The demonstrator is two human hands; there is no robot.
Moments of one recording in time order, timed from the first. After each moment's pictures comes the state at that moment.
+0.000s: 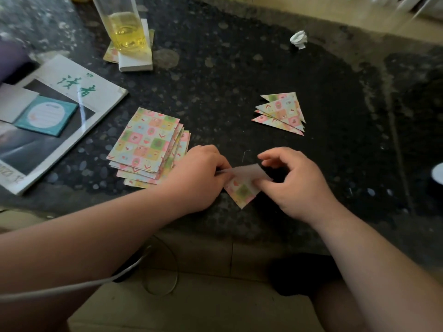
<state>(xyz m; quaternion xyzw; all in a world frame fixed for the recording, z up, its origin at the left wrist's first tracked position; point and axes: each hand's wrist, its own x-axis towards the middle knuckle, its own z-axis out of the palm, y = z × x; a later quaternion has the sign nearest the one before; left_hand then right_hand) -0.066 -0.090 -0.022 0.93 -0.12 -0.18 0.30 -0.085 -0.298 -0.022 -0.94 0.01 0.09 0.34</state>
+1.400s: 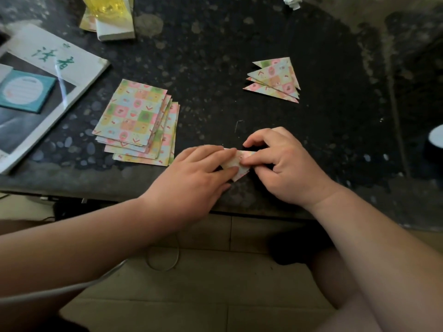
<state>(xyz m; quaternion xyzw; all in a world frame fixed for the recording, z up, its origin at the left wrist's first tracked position) -0.120 -0.078 -0.070 0.92 -0.38 0.03 0.14 -0.099 -0.316 -0.059 -0.93 -0.23 0.02 0.27</state>
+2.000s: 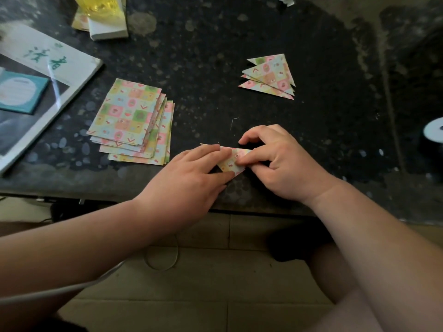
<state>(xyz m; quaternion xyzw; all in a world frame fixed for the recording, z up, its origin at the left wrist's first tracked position) -0.124 -0.078 -0.066 0.92 -0.37 0.01 0.15 -0.099 -0.316 -0.049 -0.93 -0.22 0.07 0.28</state>
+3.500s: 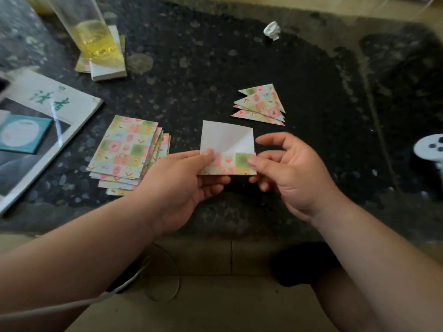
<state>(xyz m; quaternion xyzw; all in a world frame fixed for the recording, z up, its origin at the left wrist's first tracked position) -0.085 -0.110 -0.004 0.55 0.24 -0.26 0.76 -0.098 -0.299 -0.001 -0.71 0.13 0.11 0.68</state>
